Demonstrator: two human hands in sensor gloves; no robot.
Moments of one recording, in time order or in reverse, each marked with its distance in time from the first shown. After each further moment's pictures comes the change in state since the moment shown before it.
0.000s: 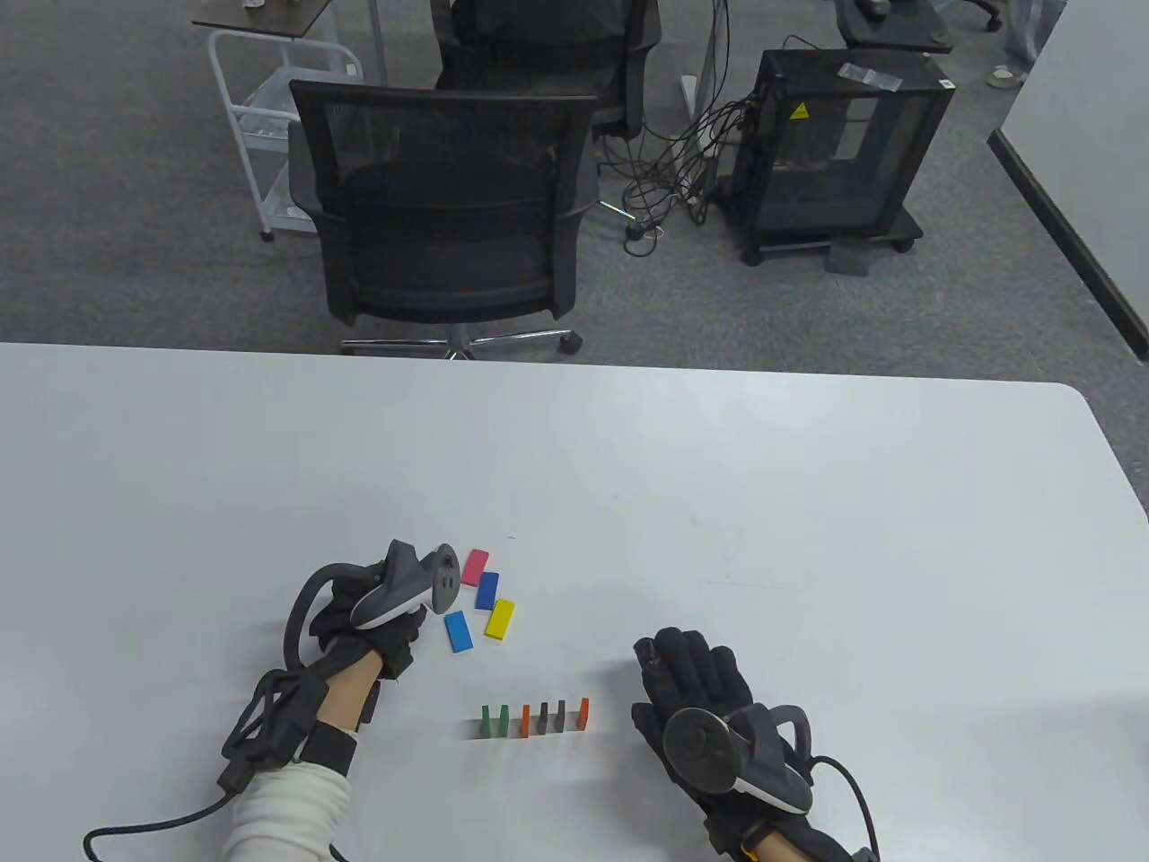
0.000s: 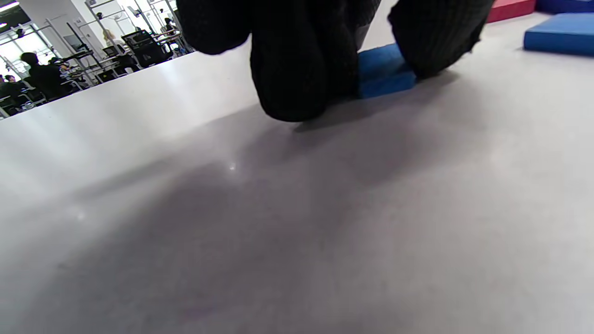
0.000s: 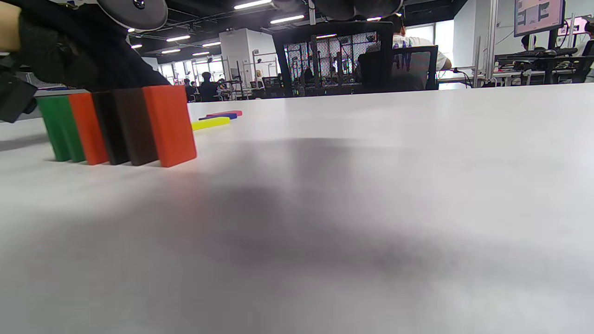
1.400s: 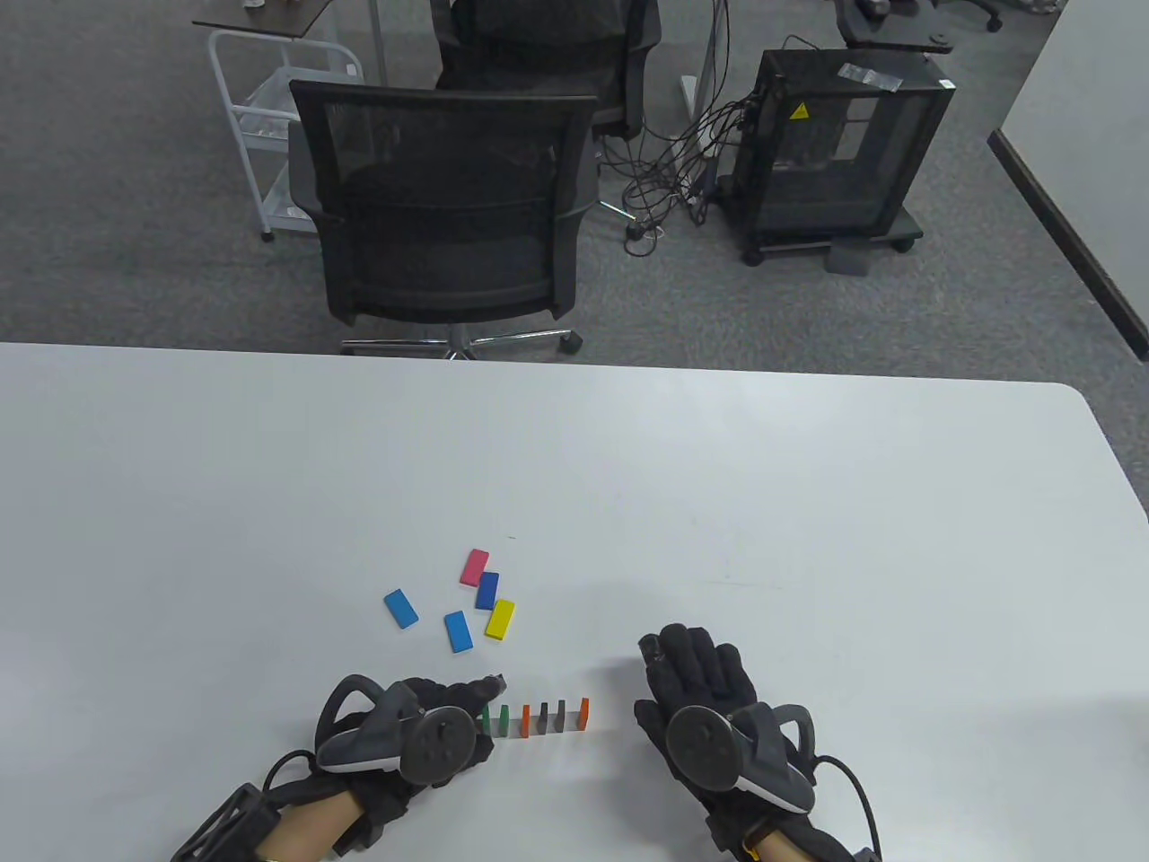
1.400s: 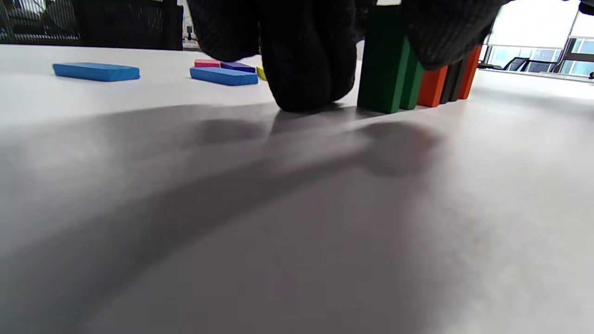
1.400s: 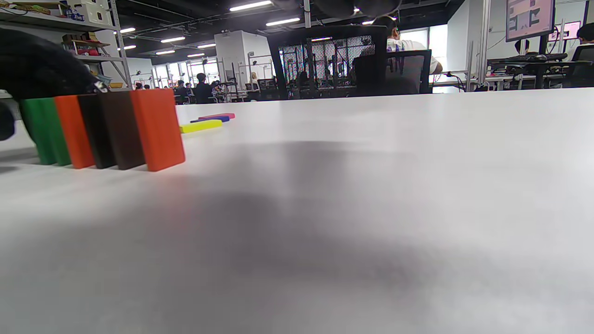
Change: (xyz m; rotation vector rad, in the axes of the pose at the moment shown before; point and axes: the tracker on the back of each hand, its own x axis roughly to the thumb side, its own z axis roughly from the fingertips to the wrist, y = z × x) left_hand 0.041 -0.037 0.119 0.248 -0.662 0.153; right_hand -0.003 -0.002 -0.001 -0.011 0.016 0.008
